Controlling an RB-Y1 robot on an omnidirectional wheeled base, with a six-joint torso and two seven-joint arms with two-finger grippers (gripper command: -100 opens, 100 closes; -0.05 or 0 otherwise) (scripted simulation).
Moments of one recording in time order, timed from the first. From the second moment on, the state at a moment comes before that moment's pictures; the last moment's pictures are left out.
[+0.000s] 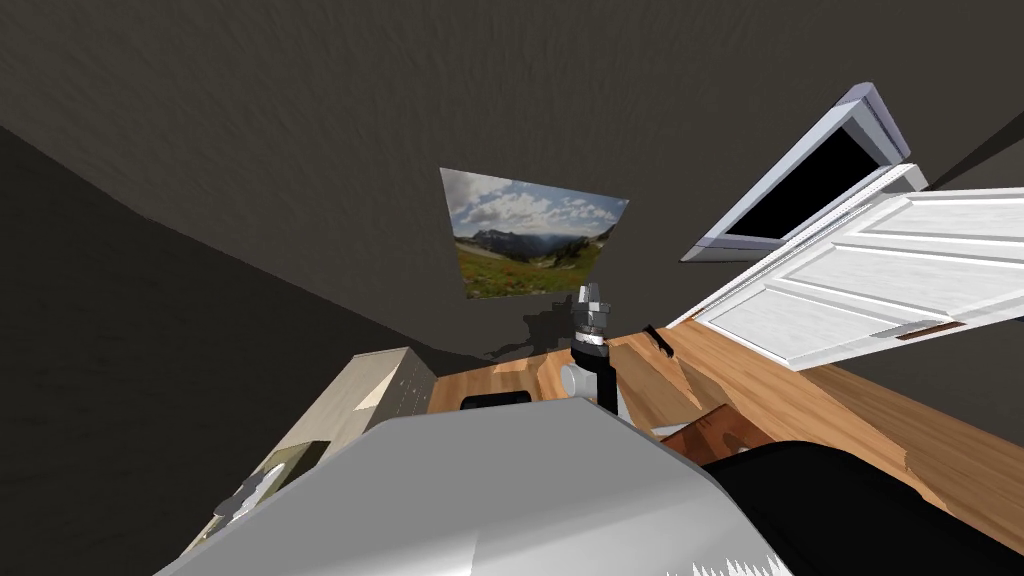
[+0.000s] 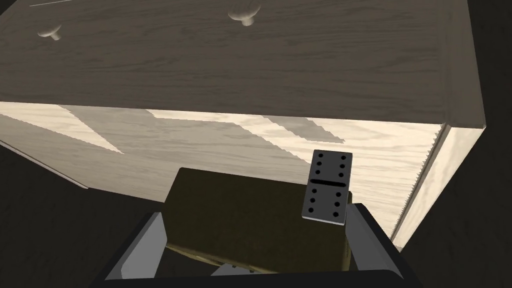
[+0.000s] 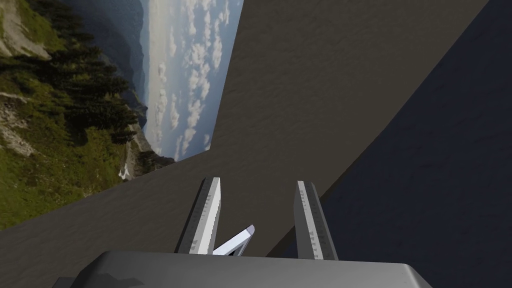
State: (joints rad) left arm 0.70 0.21 0.31 -1.32 -0.42 0.27 0.14; right arm 0.47 0.01 0.02 -2.29 -0.08 -0.50 0.12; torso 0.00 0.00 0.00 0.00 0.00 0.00
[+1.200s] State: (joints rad) left arm 0.65 0.21 0.37 -1.14 -0.46 0.36 0.15; right arm 0.46 0.01 0.02 -2.29 -0.08 -0.50 0.12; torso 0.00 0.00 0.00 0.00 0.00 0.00
